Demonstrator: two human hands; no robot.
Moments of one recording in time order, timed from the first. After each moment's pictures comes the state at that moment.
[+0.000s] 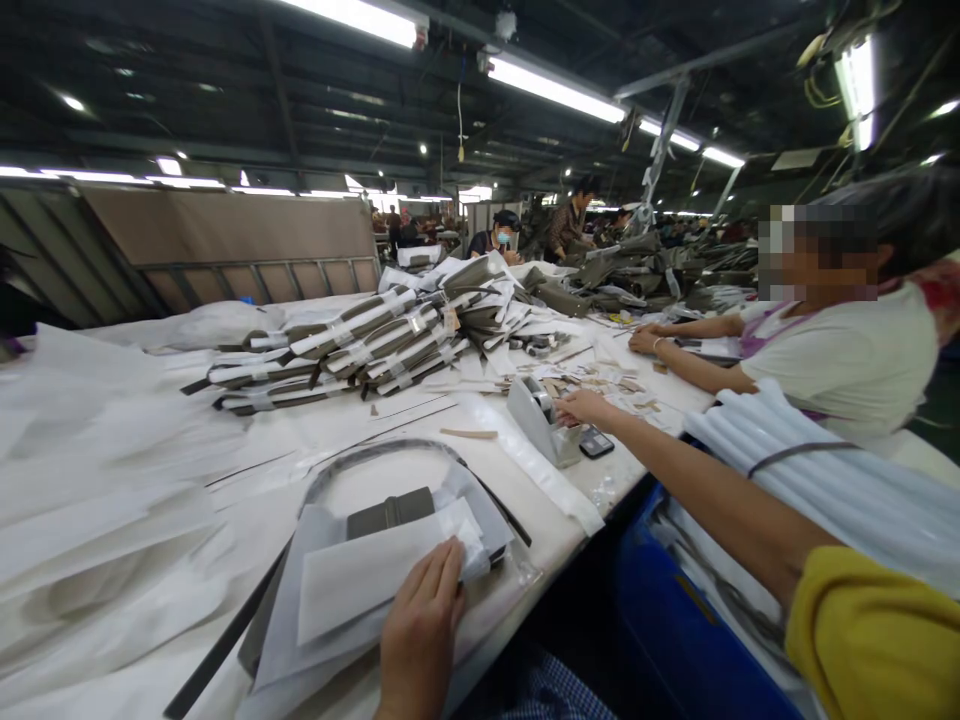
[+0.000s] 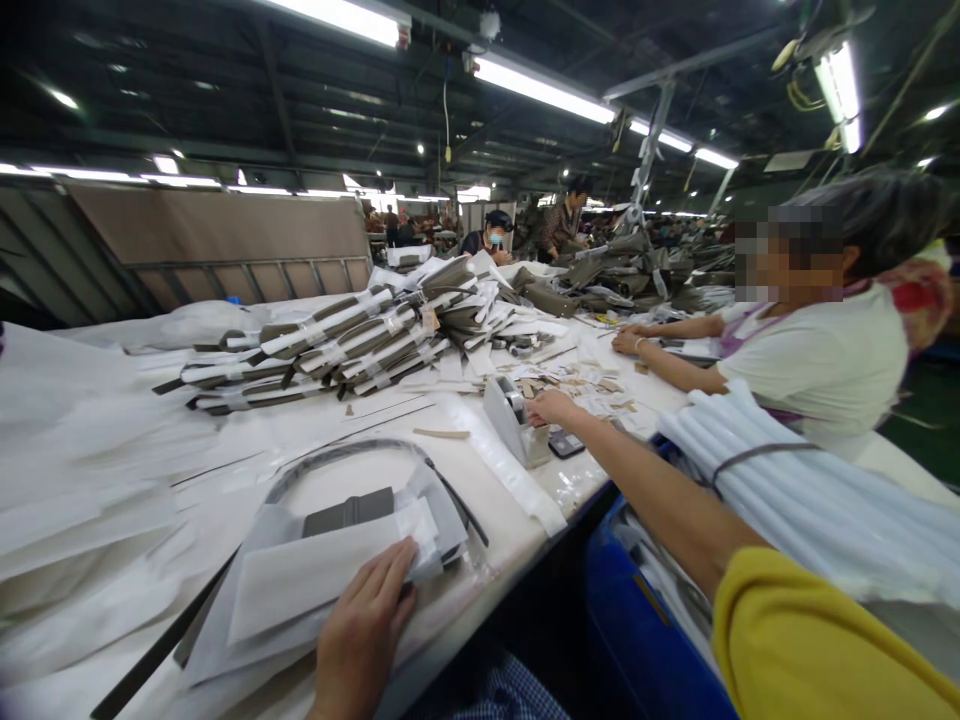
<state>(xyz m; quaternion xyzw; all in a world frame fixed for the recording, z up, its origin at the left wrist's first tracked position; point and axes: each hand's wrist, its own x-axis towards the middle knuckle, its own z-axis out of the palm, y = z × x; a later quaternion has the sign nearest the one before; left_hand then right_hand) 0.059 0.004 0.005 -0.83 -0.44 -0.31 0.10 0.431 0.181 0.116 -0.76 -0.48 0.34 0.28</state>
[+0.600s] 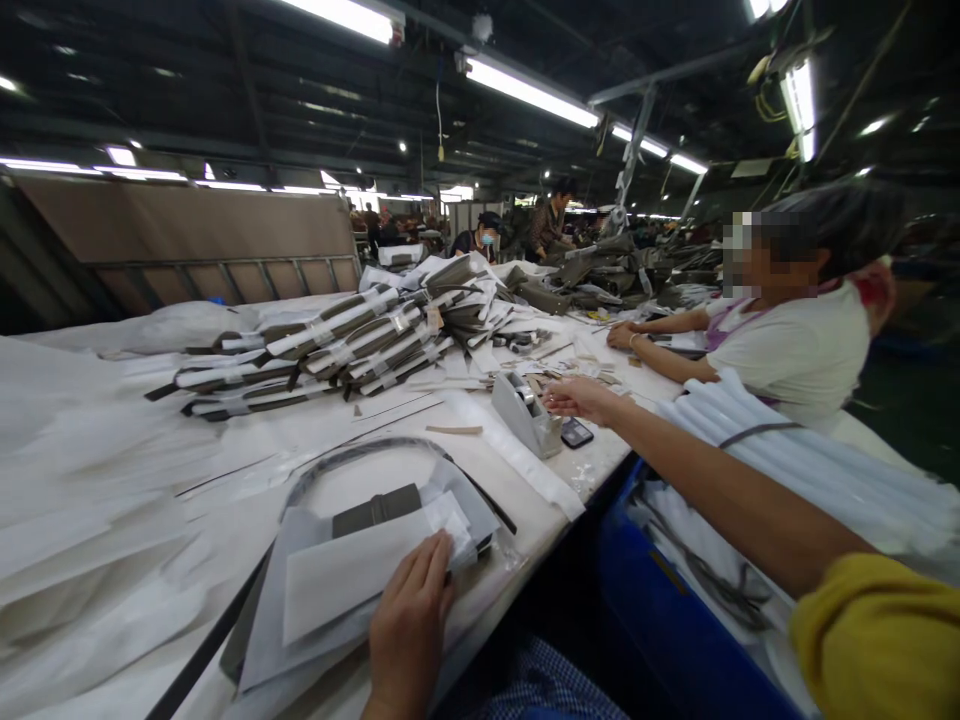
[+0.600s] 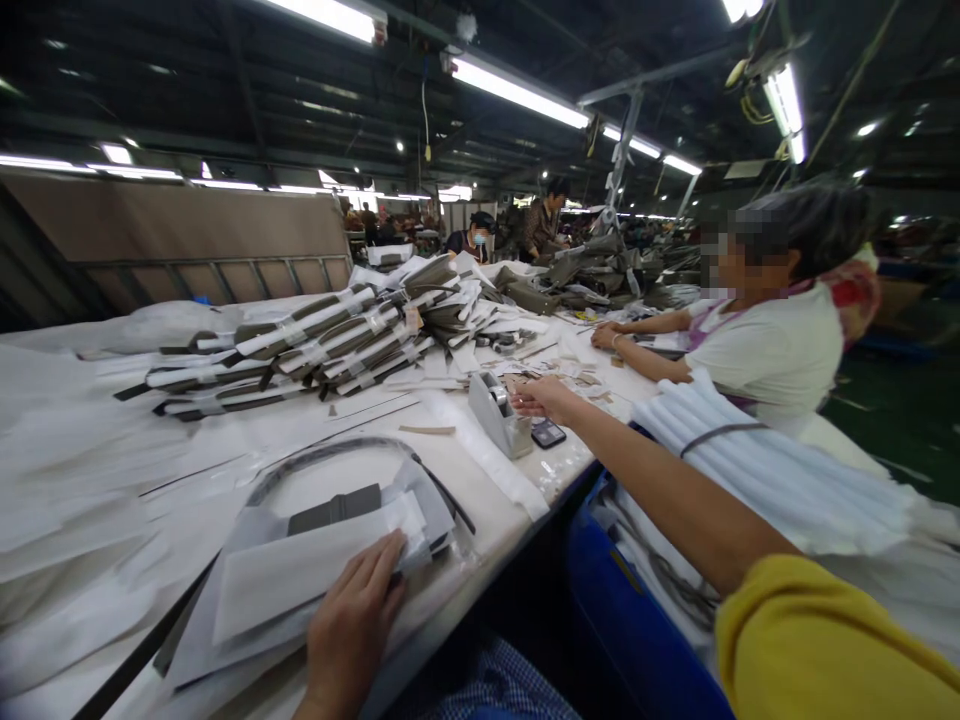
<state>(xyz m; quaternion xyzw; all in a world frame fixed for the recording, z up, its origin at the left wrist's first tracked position) 0.060 0.004 0.014 -0.84 -0.43 -0.32 0.13 0.430 0.143 0.153 -0.67 -0.36 0.48 0.43</state>
